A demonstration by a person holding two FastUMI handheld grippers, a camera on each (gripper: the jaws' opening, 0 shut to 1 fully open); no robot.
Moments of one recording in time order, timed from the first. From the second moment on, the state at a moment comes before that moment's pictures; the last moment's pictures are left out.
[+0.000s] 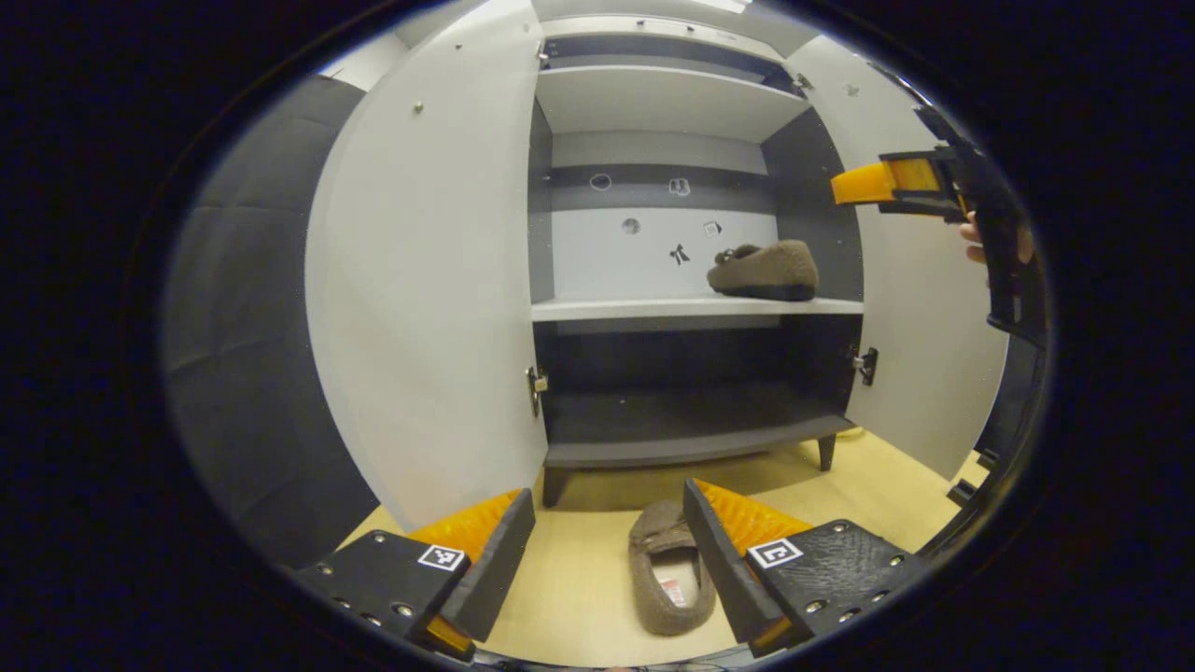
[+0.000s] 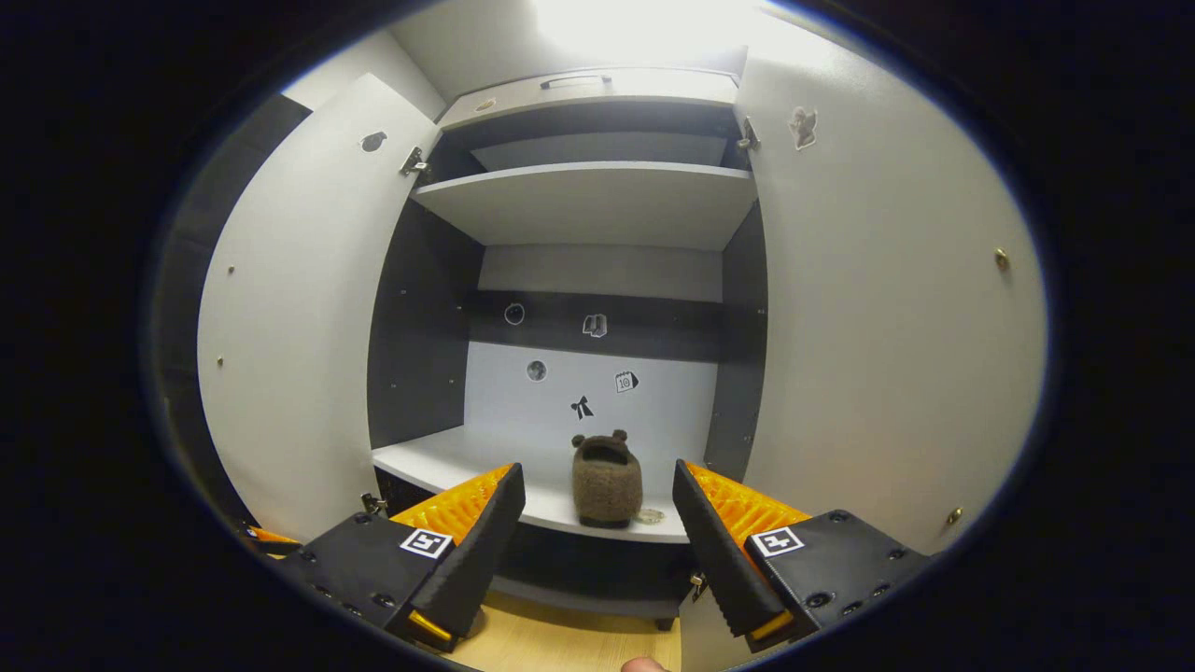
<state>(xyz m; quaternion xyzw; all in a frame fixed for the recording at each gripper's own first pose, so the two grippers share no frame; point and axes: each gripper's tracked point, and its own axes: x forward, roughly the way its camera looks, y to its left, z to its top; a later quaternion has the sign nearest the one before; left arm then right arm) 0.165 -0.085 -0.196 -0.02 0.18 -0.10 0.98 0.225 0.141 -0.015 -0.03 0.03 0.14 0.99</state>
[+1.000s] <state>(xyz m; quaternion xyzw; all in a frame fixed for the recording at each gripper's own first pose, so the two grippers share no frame) 0.181 -0.110 -0.364 -0.01 0.39 -0.13 0.91 0.162 0.106 -0.073 -0.02 0.07 0.11 0.99</state>
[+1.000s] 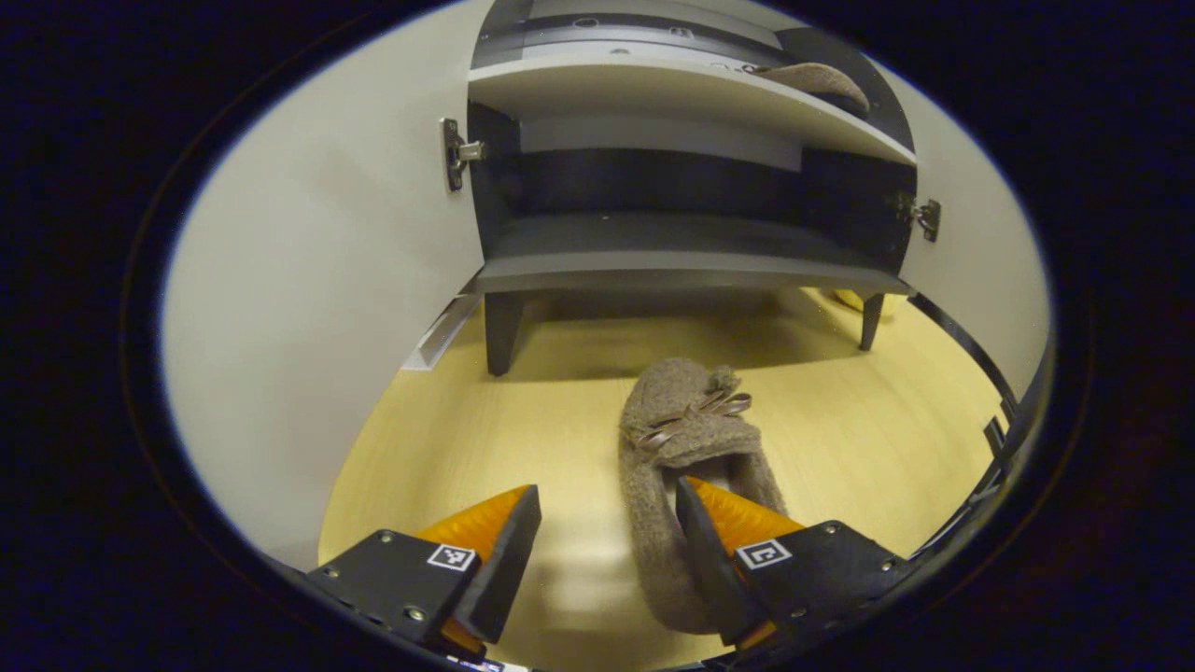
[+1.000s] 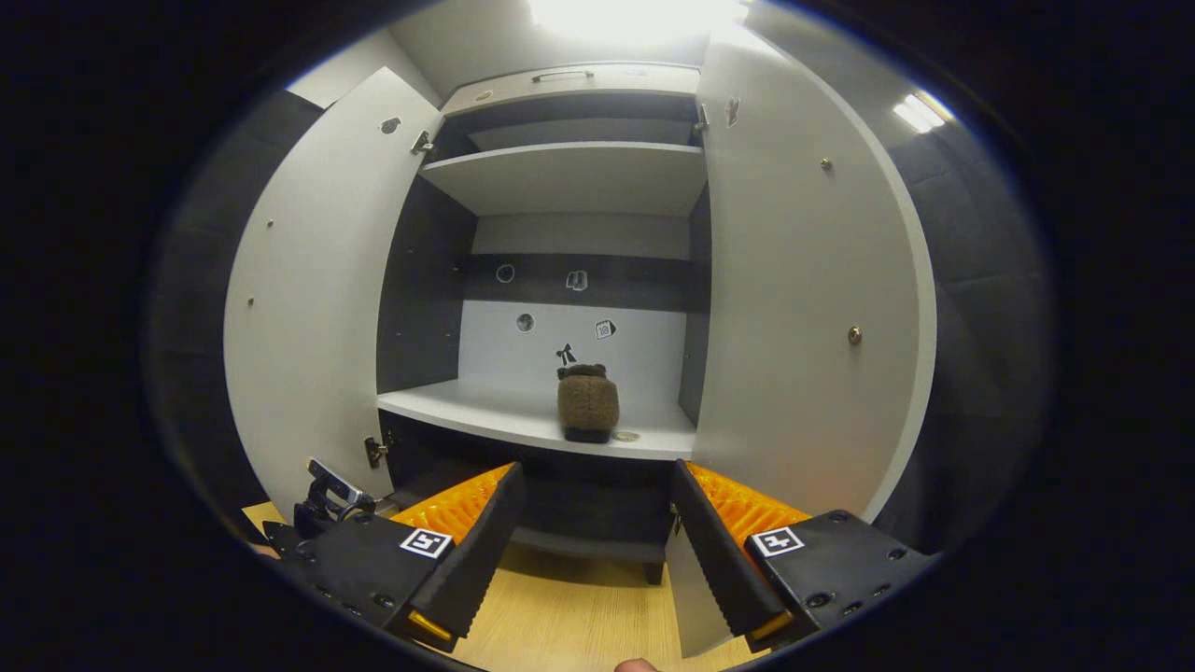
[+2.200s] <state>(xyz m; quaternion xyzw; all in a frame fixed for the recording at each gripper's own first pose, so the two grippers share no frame) 0.190 -0.130 -0.253 -0.01 0.26 -0.14 0.95 0.153 0.123 -0.062 -0.04 0.06 0.13 0.99</state>
